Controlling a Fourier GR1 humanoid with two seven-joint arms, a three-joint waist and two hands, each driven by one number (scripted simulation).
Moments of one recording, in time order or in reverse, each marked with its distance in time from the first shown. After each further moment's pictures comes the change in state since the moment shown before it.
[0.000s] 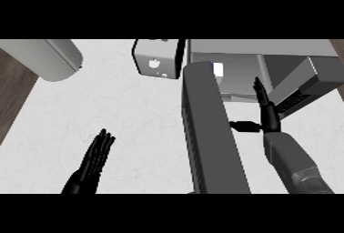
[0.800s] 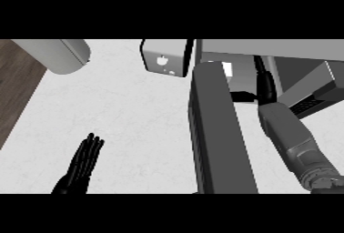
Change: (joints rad) left arm 0.038 0.041 0.044 0.011 0.049 -0.028 -0.065; right arm -0.204 -0.016 0.065 0.010 0.077 -0.299 0.190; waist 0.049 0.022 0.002
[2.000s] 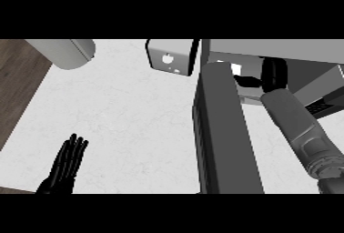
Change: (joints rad) left arm 0.027 0.041 0.072 0.003 0.045 0.002 -0.012; right arm -0.096 -0.047 0.127 0.031 0.127 -0.327 0.220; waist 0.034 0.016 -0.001
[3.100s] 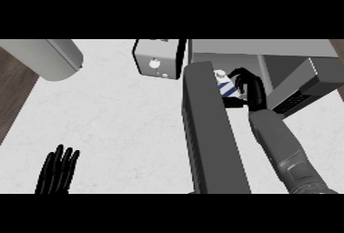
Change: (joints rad) left arm 0.101 -0.019 0.008 -0.059 0.110 -0.031 -0.047; right arm 0.209 0.120 -0.037 -0.235 -0.136 0.331 -0.149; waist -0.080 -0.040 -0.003
